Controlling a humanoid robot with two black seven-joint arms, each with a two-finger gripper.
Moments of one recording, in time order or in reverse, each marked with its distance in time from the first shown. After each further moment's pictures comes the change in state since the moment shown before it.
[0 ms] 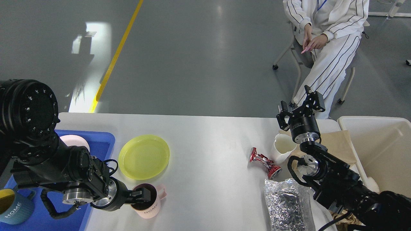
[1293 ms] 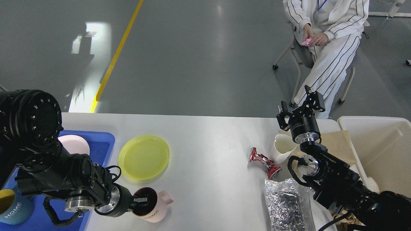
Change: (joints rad) left arm 0.057 -0.002 -0.016 0.014 0.011 0.032 -0.054; right arm 0.000 0.000 0.001 -0.001 0.000 0.000 0.000
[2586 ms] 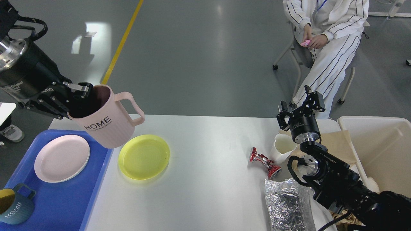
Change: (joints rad) left arm -0.957 0.376 0.161 0.021 0.416 -1.071 -0.162; right arm 0.000 0.000 -0.001 0.000 0.000 0.000 0.000
